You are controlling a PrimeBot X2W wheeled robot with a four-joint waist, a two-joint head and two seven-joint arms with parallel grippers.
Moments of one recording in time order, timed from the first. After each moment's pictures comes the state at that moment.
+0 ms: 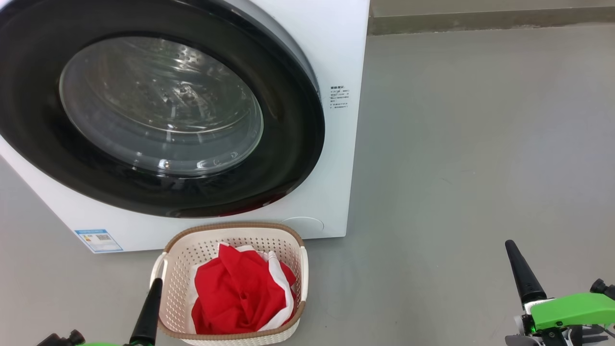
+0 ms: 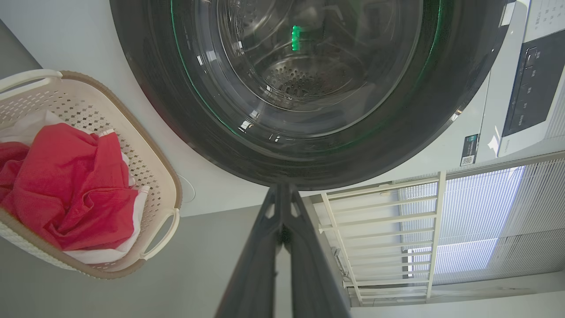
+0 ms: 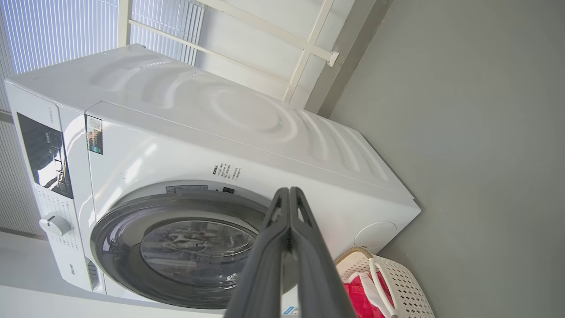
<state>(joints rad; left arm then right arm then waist) -0.03 0.05 0.04 0.27 -1.35 -0.12 0.03 -0.01 -0.06 -0.09 0.26 1.37 0.13 0.02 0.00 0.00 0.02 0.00</state>
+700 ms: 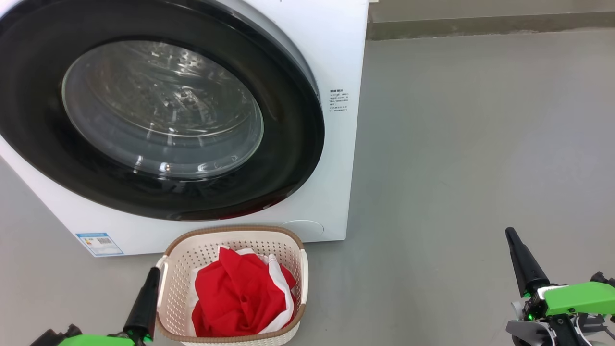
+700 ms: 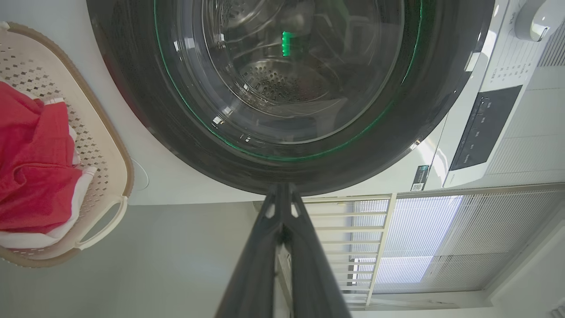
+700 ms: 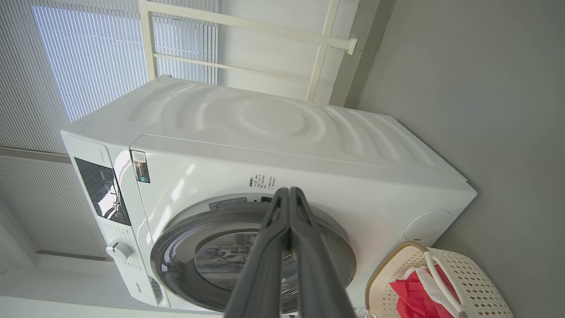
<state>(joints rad) -0.06 0.05 0.06 0.27 -1.55 -0.12 0.08 -0.05 -0.06 -0.11 0.27 1.56 0.13 0.07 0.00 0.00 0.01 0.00</state>
